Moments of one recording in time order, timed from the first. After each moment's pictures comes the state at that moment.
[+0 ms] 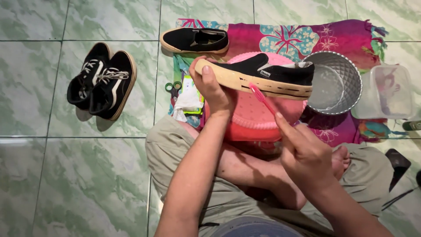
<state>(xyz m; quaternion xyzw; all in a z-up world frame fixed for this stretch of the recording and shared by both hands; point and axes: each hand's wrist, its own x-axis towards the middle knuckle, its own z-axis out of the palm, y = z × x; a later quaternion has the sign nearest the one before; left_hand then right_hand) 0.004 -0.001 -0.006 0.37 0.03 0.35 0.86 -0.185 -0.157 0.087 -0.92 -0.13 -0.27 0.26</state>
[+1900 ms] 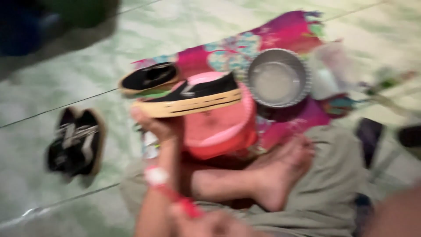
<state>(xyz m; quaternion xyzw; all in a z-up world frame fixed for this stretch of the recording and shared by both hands) -0.036 -0.046 0.098 0.27 0.10 0.16 0.95 -0.248 -0.062 0.303 -0.96 -0.09 0.26 0.04</state>
